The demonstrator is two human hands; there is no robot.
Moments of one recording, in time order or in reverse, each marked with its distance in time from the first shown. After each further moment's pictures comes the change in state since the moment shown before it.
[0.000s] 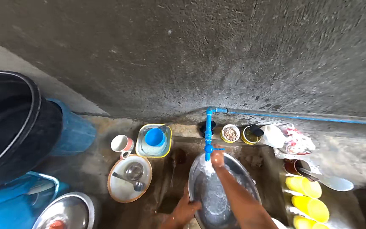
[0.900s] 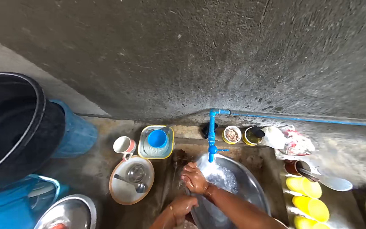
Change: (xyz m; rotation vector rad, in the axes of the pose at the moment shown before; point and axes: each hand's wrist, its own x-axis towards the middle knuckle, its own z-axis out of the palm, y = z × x) left_hand -0.004 0.026 -0.025 0.058 -0.030 -0.343; right_hand -0.063 -0.075 0.020 0.175 -0.083 -0.726
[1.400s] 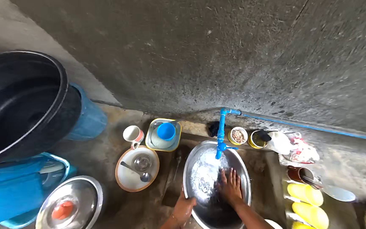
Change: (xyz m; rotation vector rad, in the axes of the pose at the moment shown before) left_hand 0.000 -0.052 0.016 -0.400 0.203 0.275; right_hand -0.137 0.058 -0.029 -0.587 -0.446 0.792
